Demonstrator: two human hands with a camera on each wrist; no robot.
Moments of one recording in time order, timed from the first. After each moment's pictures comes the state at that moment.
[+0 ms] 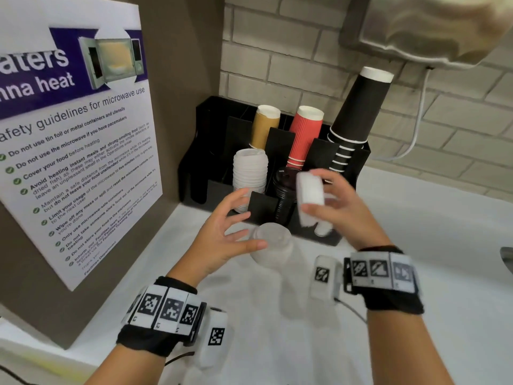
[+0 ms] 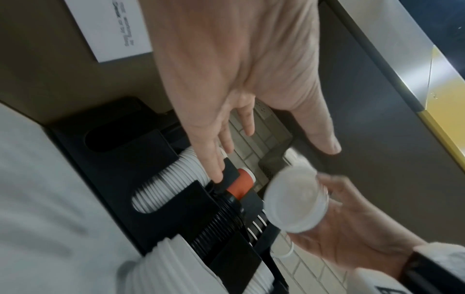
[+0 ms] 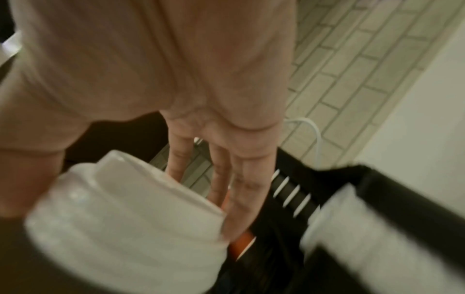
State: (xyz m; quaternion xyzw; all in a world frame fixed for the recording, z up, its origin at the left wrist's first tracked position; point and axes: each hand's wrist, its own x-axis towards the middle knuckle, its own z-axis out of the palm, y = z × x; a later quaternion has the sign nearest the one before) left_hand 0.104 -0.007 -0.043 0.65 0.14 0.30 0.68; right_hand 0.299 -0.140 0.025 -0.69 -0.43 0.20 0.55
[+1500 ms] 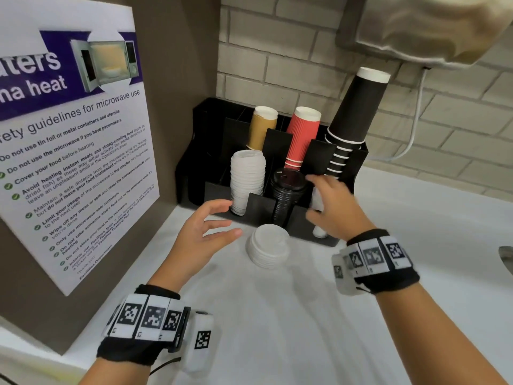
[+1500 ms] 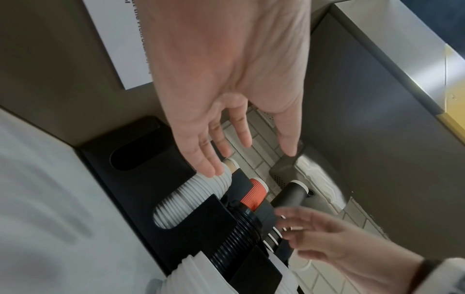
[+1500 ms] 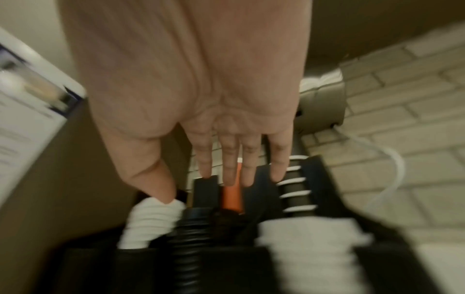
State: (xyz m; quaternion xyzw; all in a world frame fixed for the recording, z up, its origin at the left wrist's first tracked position) left_hand 0.087 0.005 -0.048 0.67 0.23 0.33 0.62; right_hand 0.331 -0.120 0.010 -0.83 -0.53 -0.05 0.17
